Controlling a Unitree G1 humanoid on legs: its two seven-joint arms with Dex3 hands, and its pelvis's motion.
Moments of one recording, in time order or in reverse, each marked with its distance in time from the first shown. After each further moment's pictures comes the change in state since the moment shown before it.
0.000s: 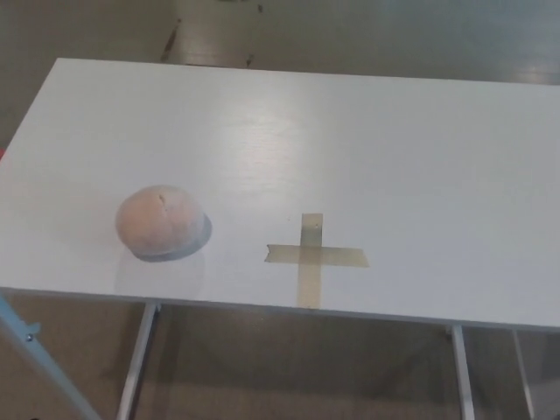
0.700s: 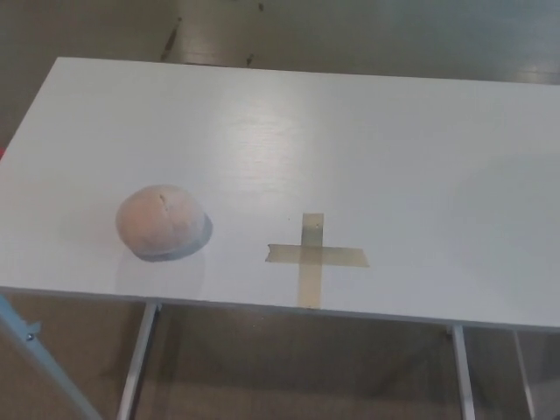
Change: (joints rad) left_arm -0.312 0.061 -0.218 0.876 0.116 0.024 0.258; right_arm 0.024 0.012 0.014 0.001 -0.002 -0.010 -0.029
